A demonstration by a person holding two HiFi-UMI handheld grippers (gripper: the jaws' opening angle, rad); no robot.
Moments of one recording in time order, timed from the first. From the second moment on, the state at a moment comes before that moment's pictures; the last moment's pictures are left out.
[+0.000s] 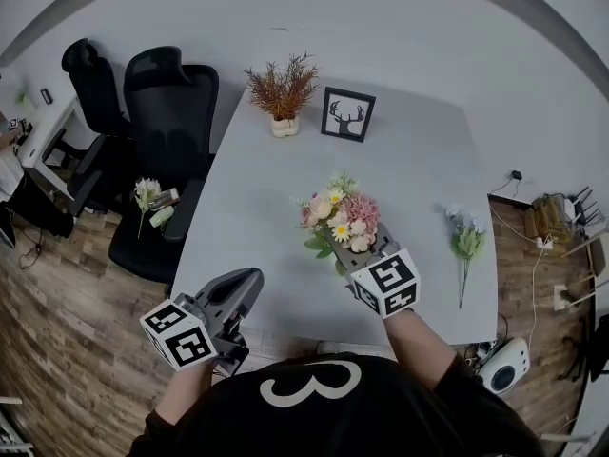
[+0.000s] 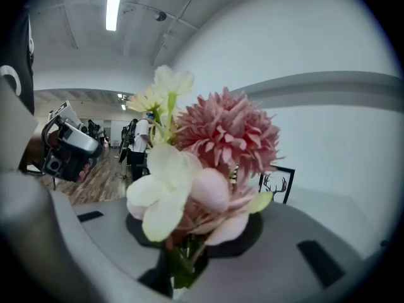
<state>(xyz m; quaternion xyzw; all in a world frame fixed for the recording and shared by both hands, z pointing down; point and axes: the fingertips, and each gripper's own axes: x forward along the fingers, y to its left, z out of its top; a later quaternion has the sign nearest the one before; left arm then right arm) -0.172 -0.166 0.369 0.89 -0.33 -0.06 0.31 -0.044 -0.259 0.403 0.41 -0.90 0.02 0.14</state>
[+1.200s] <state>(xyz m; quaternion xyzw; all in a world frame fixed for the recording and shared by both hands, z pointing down) -0.102 -0.153 0.350 0.93 -0.23 -0.05 0.28 0.060 -0.173 0.260 0.52 -0.86 -0.02 -0.01</state>
